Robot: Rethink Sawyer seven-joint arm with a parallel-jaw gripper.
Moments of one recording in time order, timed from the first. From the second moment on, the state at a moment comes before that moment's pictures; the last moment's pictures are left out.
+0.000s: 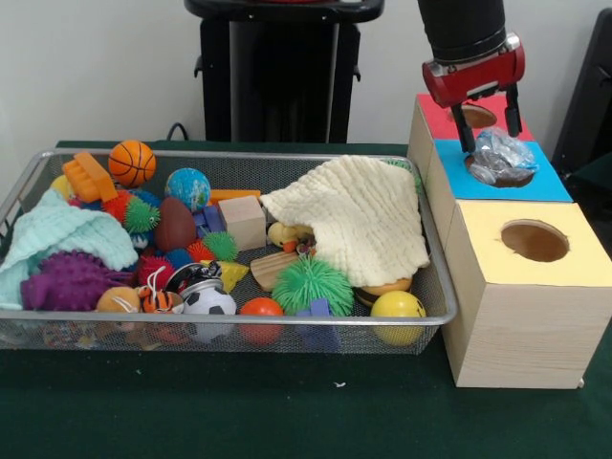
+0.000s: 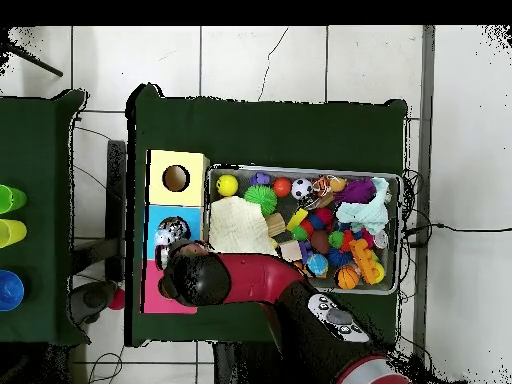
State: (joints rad) arm -0.45 -0.75 0.53 2.13 0.01 0.21 1.57
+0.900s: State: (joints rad) arm -0.39 -0.78 0.44 2.12 0.01 0.21 1.57
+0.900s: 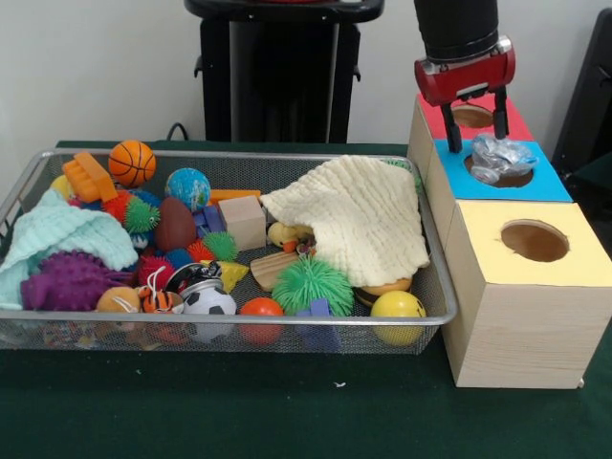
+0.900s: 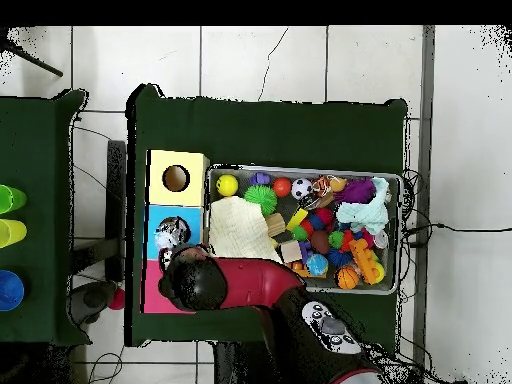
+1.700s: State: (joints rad) arm -0.39 -0.86 0.41 2.12 0.05 0.34 1.57
